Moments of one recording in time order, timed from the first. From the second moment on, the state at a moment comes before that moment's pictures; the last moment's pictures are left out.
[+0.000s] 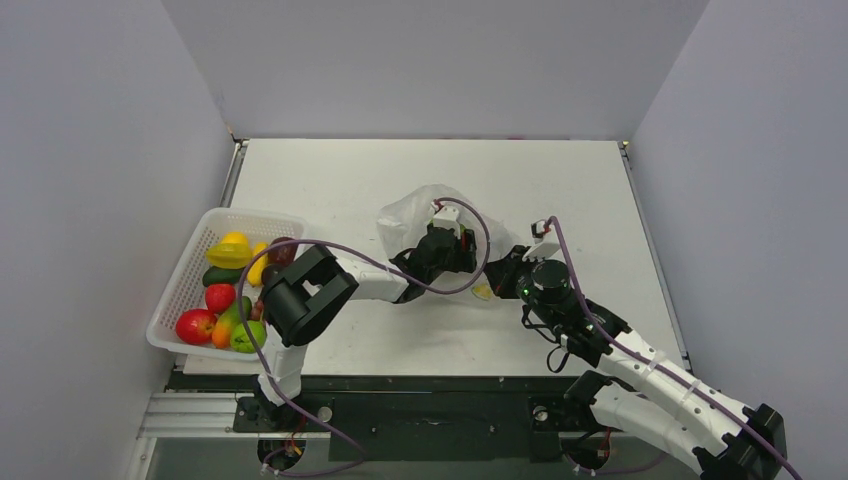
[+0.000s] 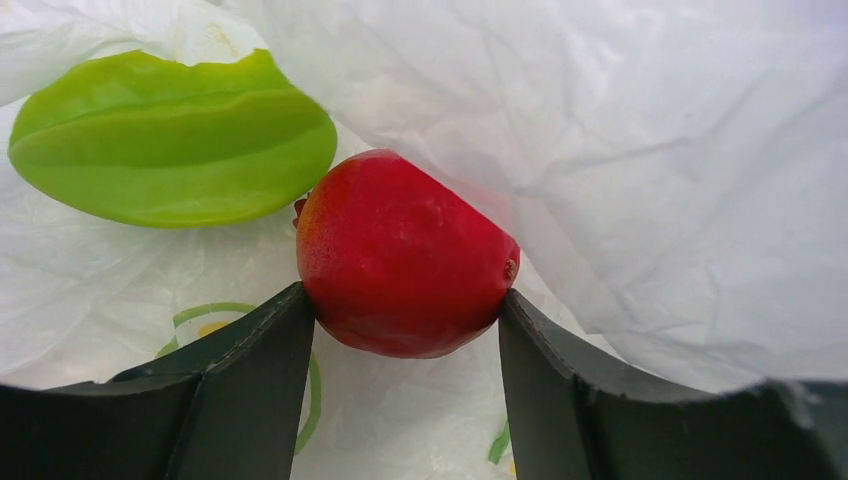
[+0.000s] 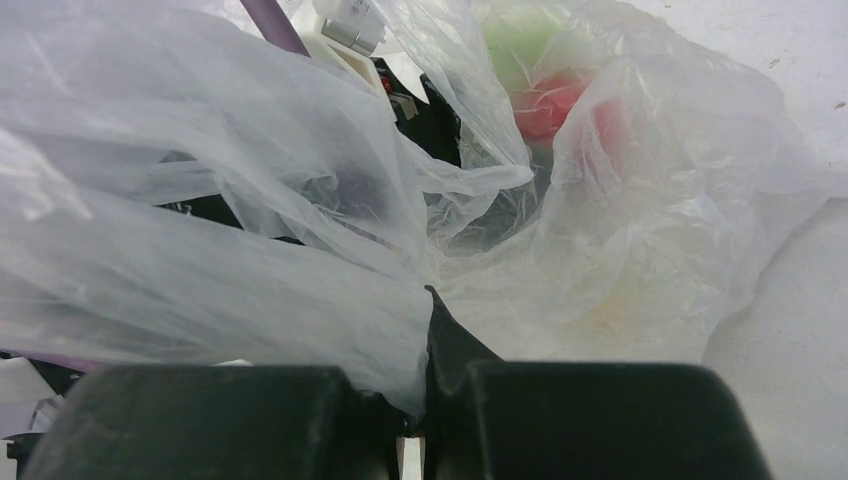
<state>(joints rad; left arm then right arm) -0.88 1.99 1.08 0.49 -0.24 -0.52 0.73 0.79 0.57 -0.13 0.22 0.65</state>
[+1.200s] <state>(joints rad) -0.87 0.94 0.82 -0.08 -0.03 -0.37 0.72 0.75 0.53 -0.13 0.25 0.66</state>
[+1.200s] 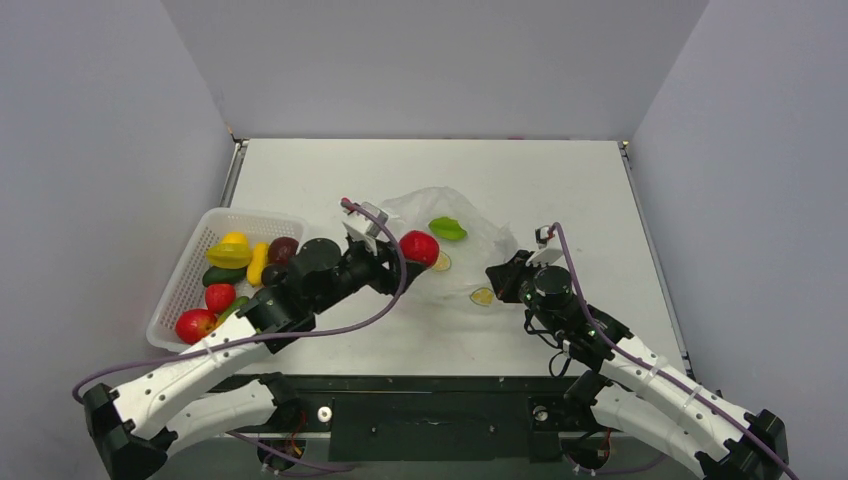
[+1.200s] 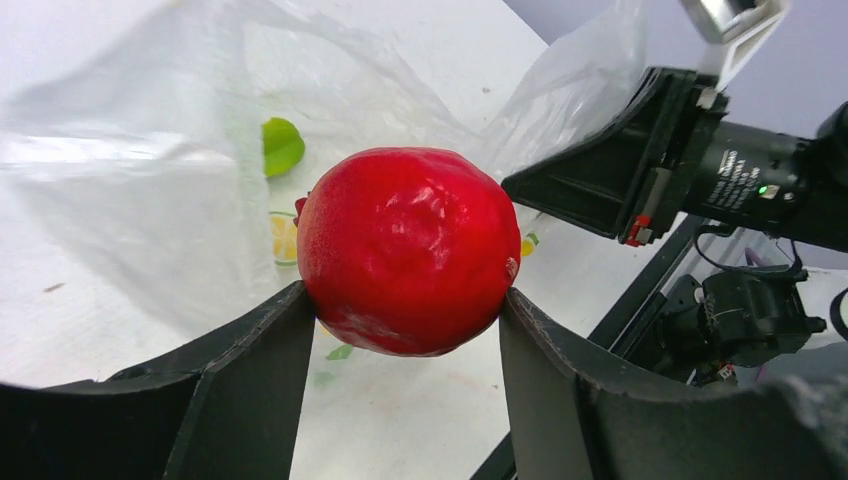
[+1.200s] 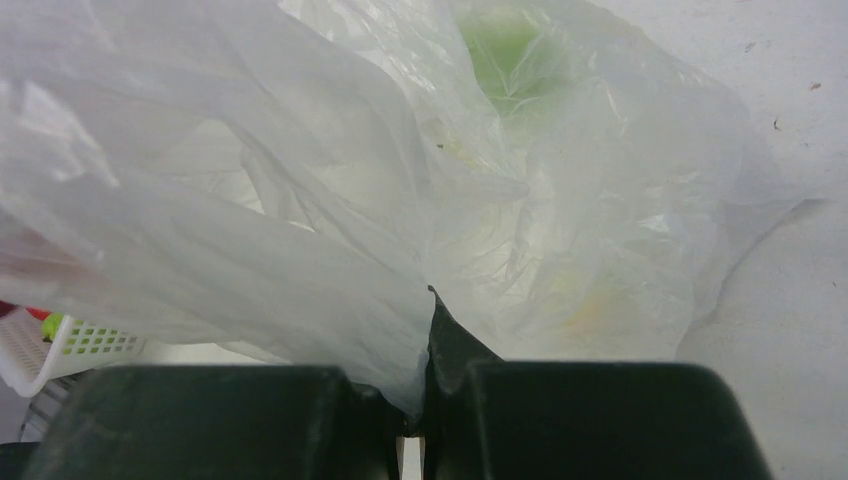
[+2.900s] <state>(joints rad) -0.18 0.63 0.66 -0.51 -0.70 -0.29 0.72 0.73 0.51 -0.13 0.25 0.68</state>
